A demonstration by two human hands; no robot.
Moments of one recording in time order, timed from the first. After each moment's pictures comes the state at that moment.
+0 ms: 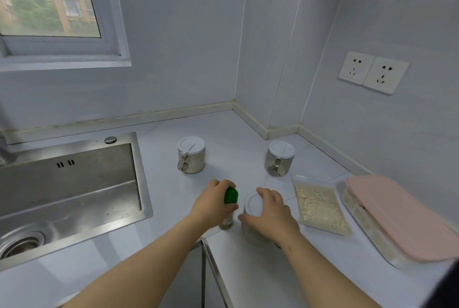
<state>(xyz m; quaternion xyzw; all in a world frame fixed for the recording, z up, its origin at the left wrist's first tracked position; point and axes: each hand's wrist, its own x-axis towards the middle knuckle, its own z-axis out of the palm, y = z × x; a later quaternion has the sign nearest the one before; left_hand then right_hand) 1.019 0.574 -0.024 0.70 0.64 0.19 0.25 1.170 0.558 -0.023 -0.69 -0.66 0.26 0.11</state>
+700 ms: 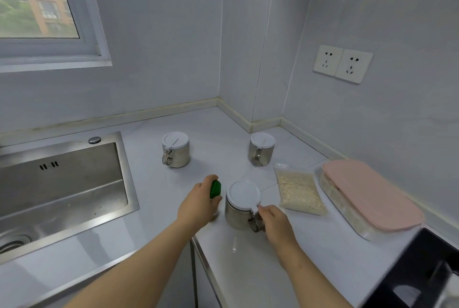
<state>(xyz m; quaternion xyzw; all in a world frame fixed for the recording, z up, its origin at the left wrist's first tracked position) 1.033 0.549 -0.040 0.68 0.66 0.22 0.23 1.202 0.504 -0.036 -0.68 -0.44 0.46 0.36</state>
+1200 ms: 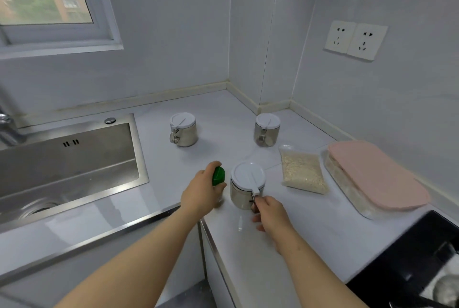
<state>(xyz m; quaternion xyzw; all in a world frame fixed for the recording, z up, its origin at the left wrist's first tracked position) 1.048 0.511 -0.039 0.64 0.69 0.24 0.24 1.204 0.483 -0.048 -0.65 -0.43 0.52 0.34</state>
